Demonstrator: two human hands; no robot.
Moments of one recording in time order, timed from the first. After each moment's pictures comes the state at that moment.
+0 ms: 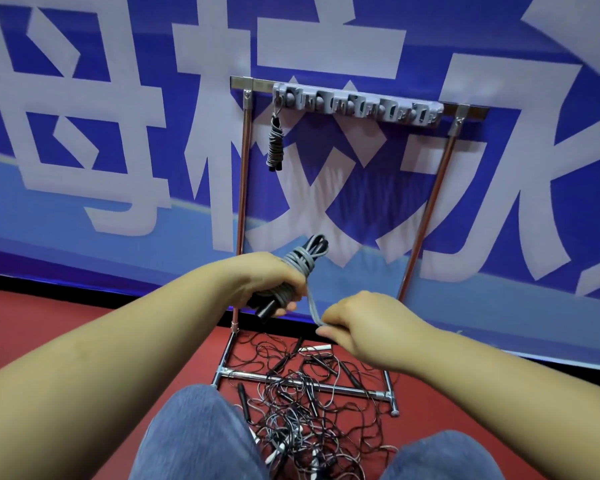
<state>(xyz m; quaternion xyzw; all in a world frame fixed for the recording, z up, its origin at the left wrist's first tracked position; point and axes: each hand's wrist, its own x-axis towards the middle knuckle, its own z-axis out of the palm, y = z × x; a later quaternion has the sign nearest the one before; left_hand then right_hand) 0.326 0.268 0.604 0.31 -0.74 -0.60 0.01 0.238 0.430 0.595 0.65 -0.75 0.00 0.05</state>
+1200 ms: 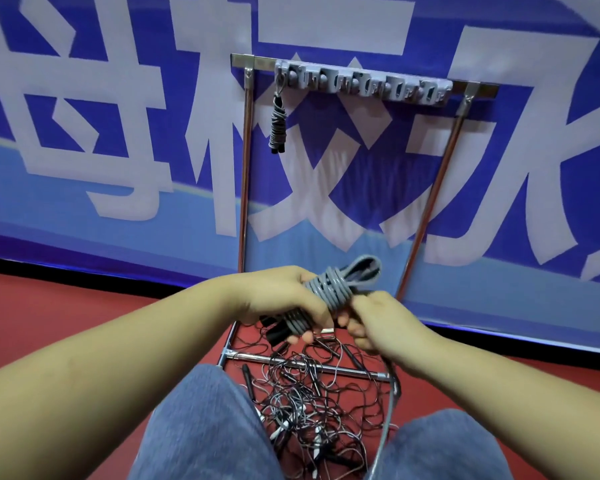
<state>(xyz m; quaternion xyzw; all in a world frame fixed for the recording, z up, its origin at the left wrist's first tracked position) 0.345 0.300 0.587 0.13 -0.78 -0.60 -0.10 0.249 0.436 0.567 0.33 -0.72 0.50 -0.34</state>
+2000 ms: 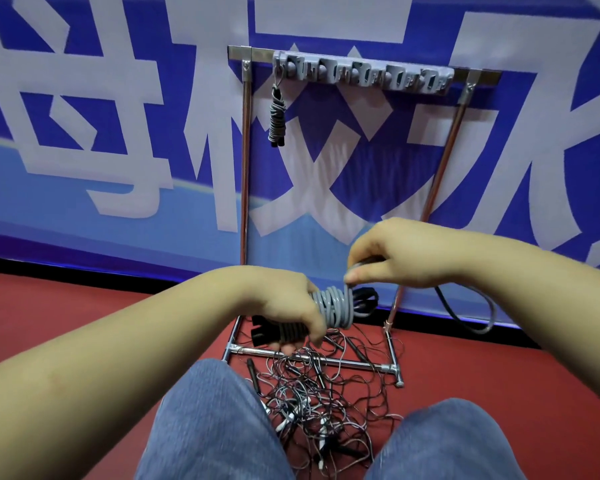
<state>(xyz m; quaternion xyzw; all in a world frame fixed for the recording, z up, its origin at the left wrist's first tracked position) 0.342 0.306 0.589 0.22 -0.86 -0.42 -0.19 0.222 0.435 0.651 0.65 -0.76 0.03 -0.07</state>
